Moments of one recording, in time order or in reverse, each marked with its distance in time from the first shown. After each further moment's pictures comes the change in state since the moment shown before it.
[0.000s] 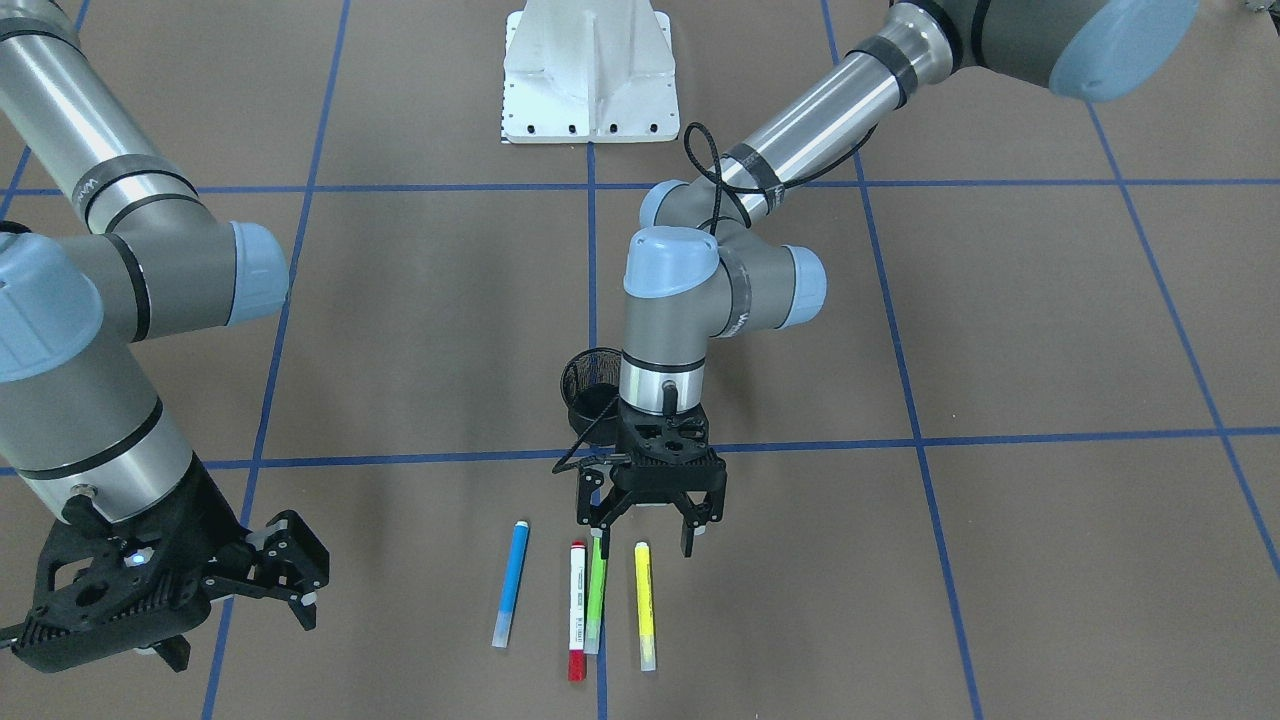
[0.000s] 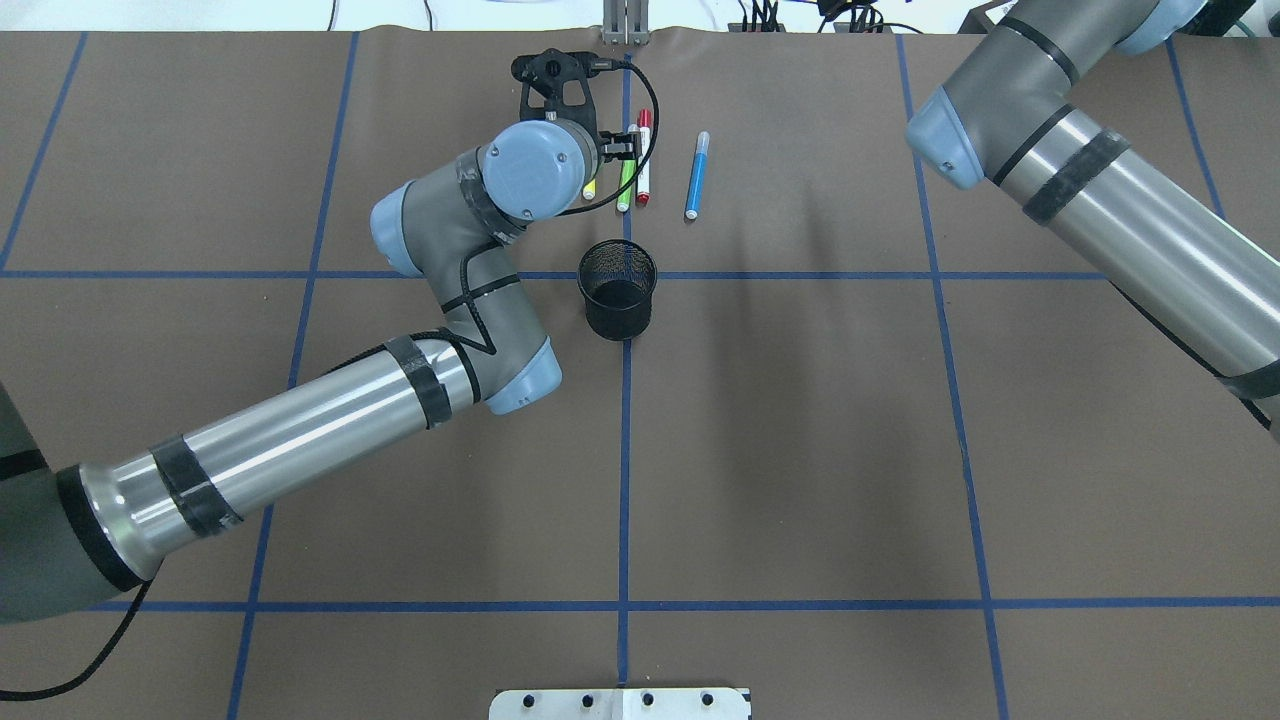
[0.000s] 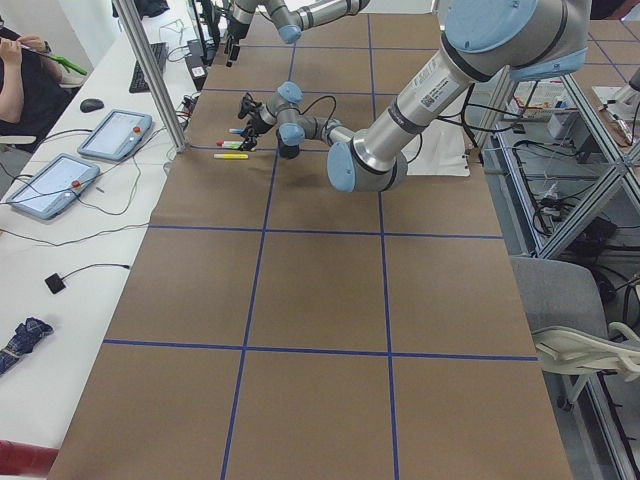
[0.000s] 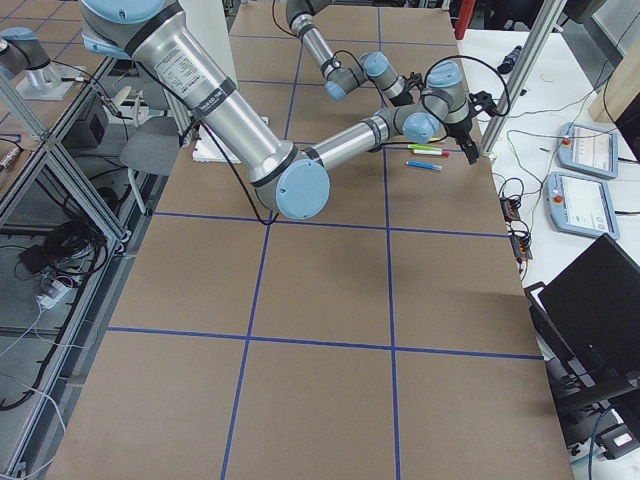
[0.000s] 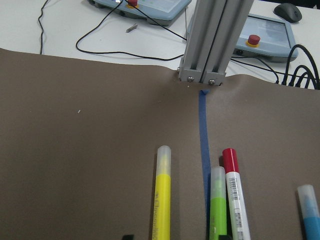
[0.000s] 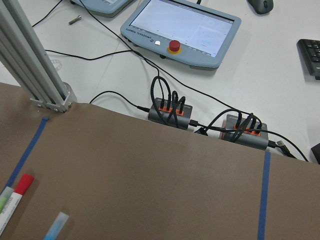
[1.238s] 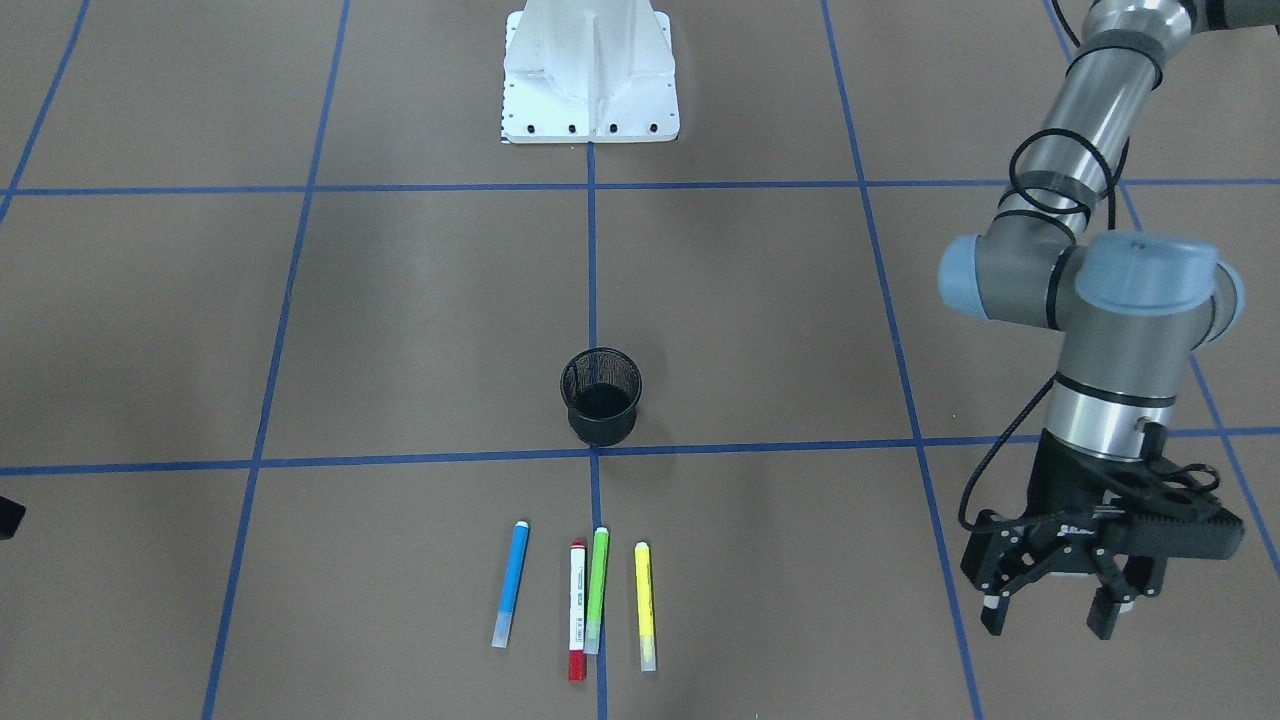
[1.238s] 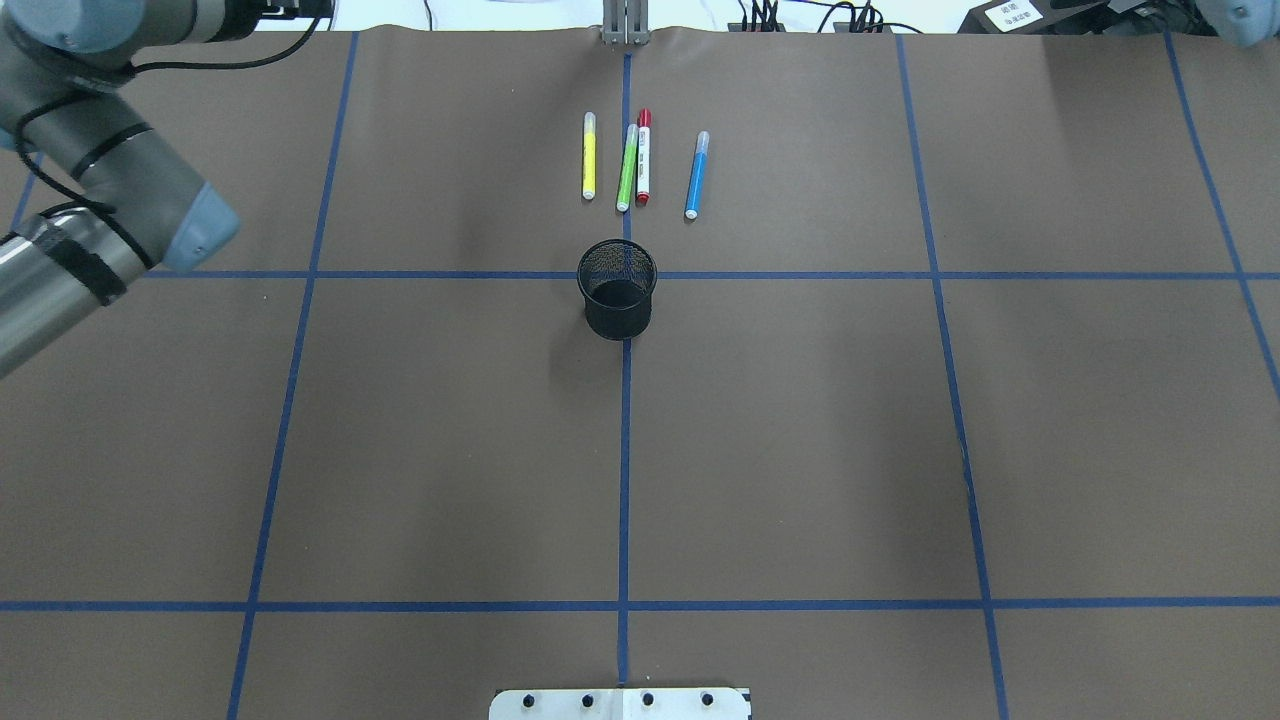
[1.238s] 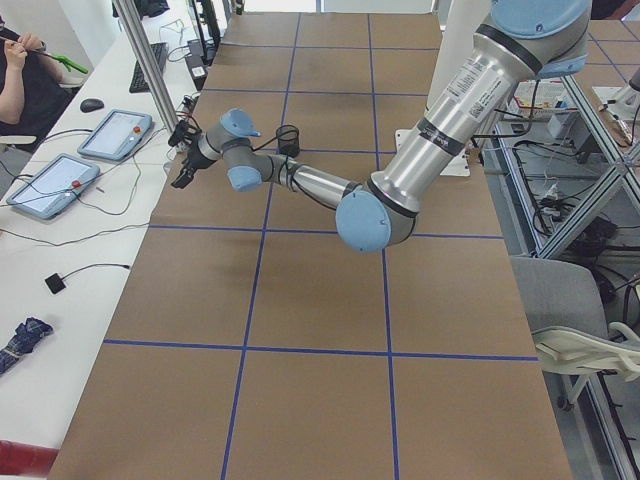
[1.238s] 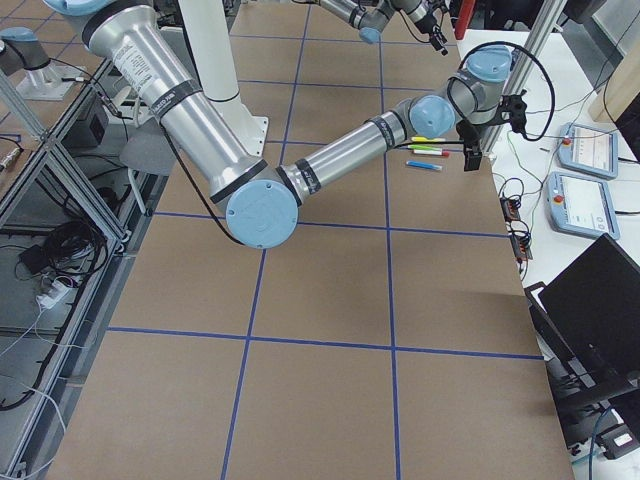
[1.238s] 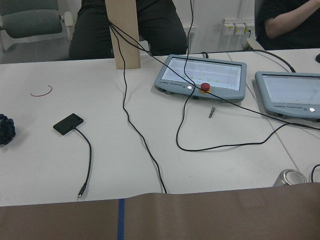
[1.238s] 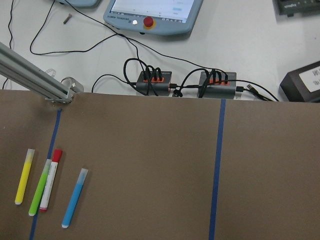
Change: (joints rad) left arm -0.387 0.400 -0.240 -0.197 -0.292 0.275; right arm 0.312 -0.173 0.249 -0.409 0.546 -0.019
